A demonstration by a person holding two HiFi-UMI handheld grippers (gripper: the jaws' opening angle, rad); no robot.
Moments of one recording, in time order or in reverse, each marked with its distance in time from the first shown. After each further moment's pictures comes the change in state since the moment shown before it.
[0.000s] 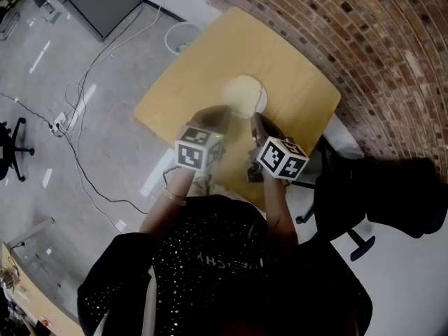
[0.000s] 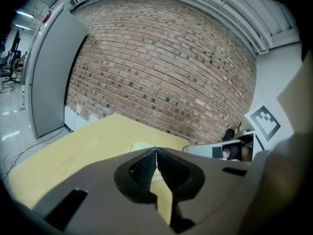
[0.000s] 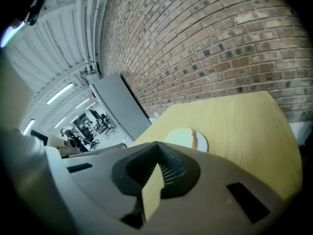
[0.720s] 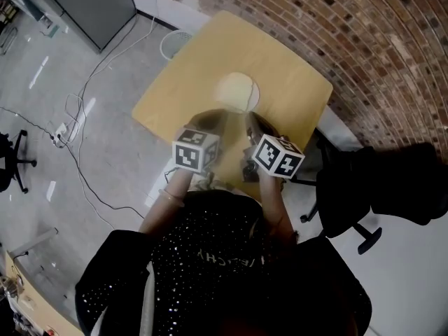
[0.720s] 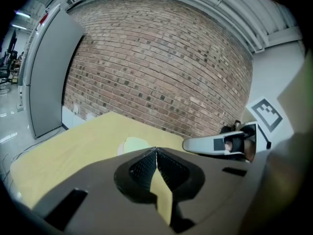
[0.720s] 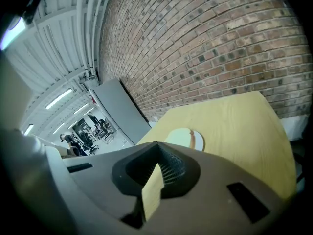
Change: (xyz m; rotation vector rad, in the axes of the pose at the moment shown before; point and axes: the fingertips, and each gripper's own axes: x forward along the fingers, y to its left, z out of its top) left arm -0.016 -0.031 -0.014 0.019 0.009 -0.022; right arm -0.035 0.007 -0.002 0.036 -0.052 -0.007
